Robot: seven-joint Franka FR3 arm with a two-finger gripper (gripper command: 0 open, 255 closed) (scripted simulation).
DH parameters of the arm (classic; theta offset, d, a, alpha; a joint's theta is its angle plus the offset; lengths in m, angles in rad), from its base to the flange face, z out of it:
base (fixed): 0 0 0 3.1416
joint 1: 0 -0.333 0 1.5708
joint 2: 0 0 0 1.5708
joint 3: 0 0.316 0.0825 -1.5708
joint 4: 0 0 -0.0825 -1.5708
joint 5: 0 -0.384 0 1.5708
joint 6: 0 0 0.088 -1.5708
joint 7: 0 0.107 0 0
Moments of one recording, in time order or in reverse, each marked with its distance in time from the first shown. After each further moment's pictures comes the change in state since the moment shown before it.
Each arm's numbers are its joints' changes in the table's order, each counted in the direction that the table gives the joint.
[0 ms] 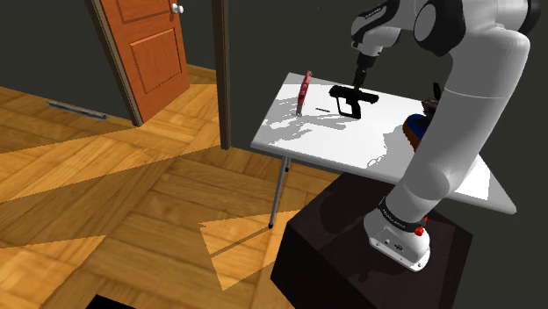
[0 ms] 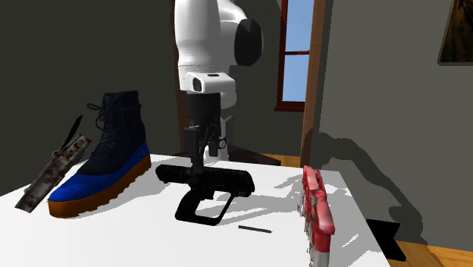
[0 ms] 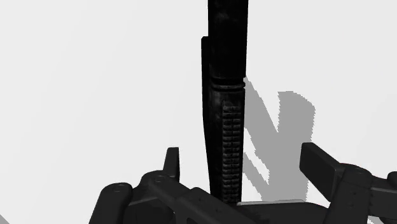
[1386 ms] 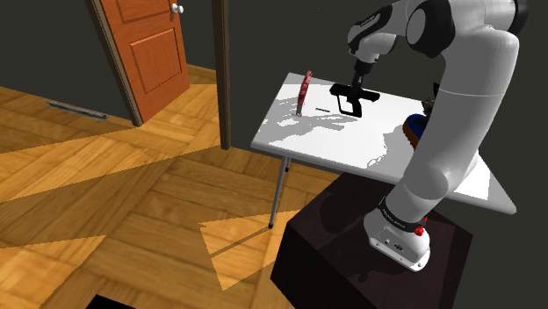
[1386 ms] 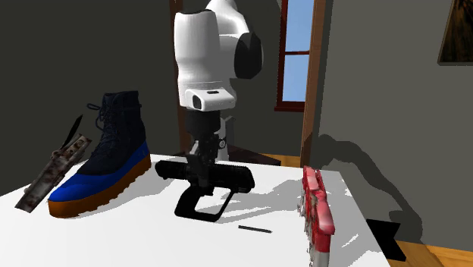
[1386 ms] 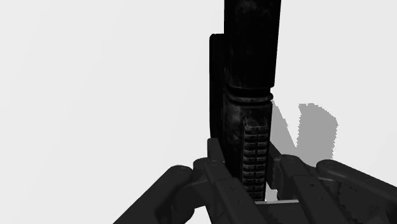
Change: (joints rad) arm 0.019 0.052 0.013 0.016 -0.042 -0.055 -0.036
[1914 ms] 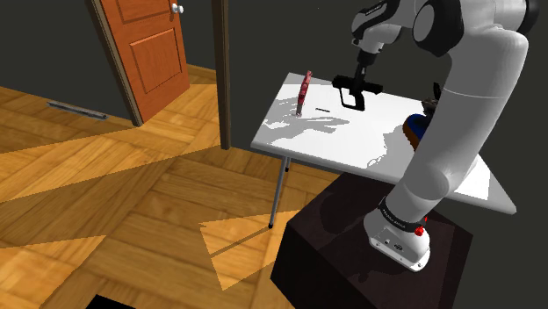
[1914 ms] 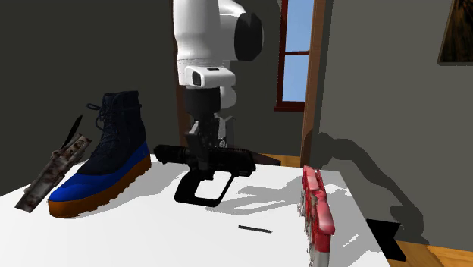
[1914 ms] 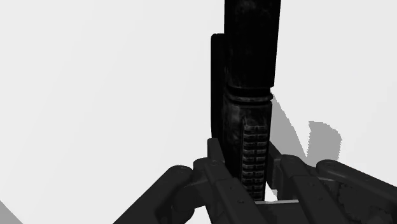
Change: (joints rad) arm -0.012 -0.045 -0.013 -0.054 0.038 0.087 0.029
